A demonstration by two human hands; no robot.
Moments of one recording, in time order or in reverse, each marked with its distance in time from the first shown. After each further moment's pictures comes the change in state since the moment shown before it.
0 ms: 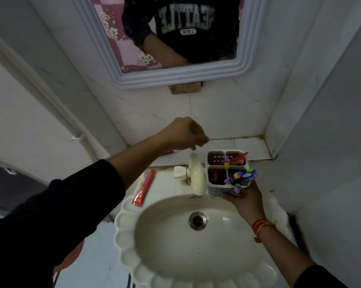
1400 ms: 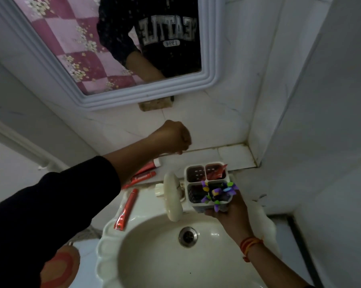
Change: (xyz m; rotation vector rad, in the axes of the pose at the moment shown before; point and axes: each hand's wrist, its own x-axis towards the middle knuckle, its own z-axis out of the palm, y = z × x) left_hand 0.084 0.015 0.007 0.240 -0.015 -0.012; right_hand 0.008 0.007 -0.009 0.104 -0.073 -0.010
